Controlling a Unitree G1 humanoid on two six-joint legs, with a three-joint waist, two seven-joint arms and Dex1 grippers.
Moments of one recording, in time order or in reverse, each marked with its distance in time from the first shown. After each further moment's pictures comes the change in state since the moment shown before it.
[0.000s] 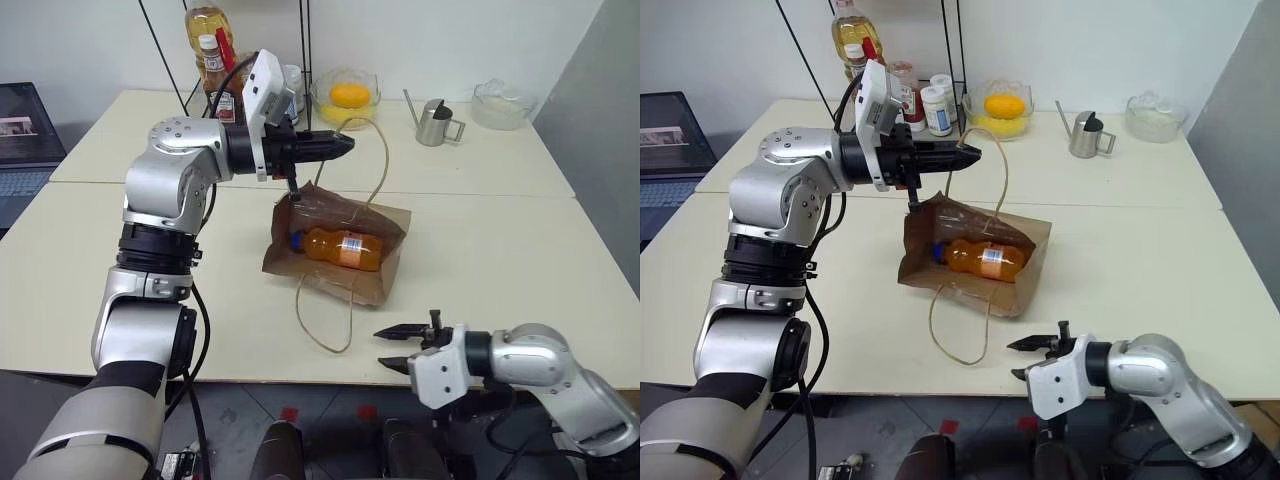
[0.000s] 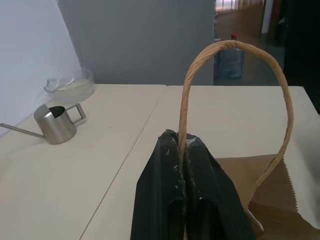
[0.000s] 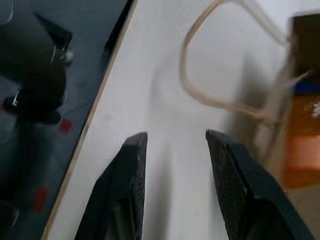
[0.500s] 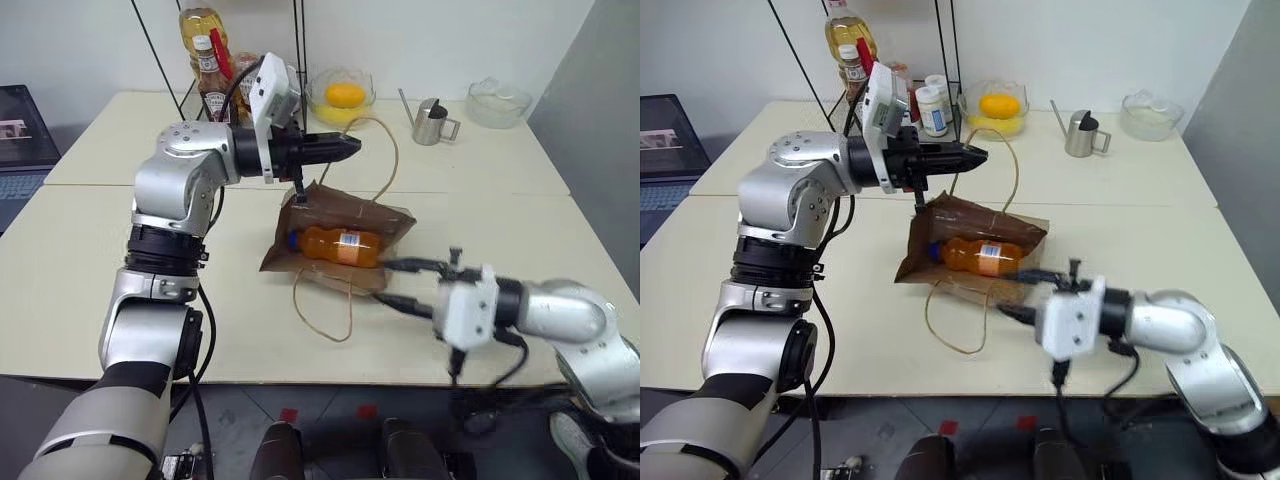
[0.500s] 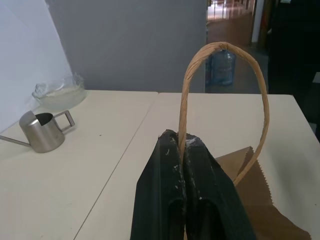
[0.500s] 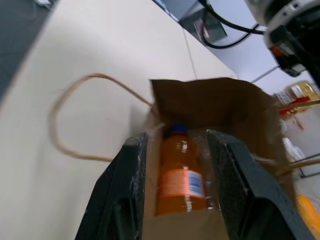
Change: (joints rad) left arm 0.004 -0.034 0.001 0.007 -0.008 -0.004 0.012; right arm -0.316 0.098 -0.064 -0.040 0.165 0.257 -0.079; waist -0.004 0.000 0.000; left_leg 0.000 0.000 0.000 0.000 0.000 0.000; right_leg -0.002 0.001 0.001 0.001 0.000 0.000
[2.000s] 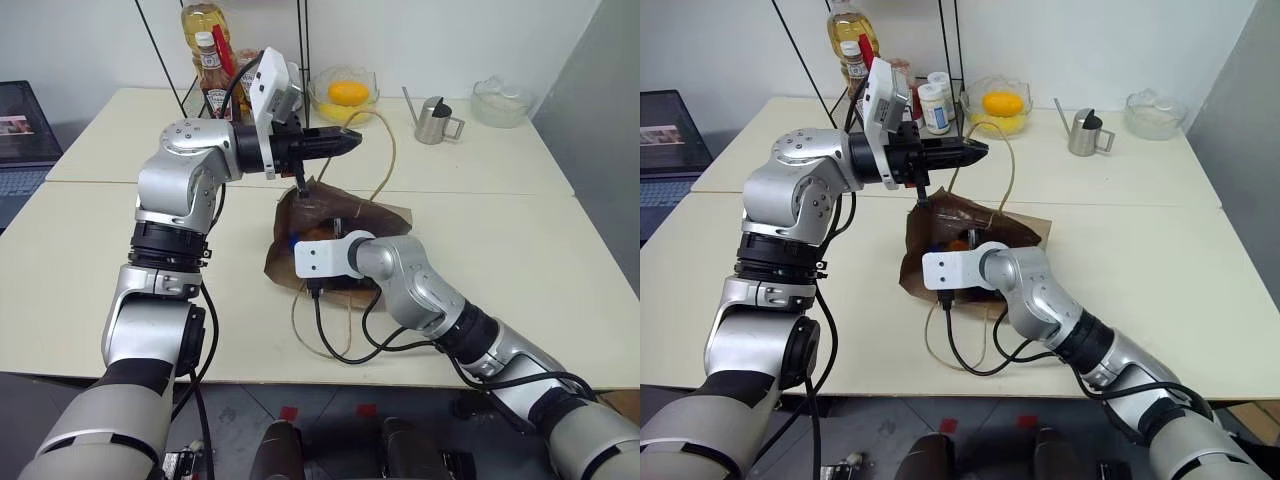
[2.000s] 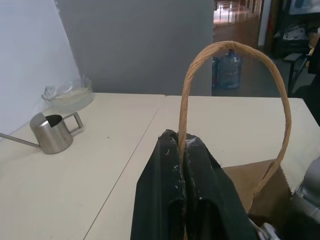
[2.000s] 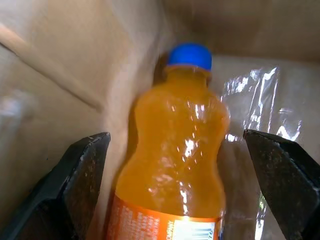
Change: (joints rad) left arm -0.019 -0.007 0.002 0.045 0.002 -0.043 0.007; right arm -0.511 0.460 0.545 0.683 -0.693 0.427 -0.066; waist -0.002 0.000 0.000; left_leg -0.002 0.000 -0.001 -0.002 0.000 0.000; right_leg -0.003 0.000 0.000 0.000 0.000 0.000
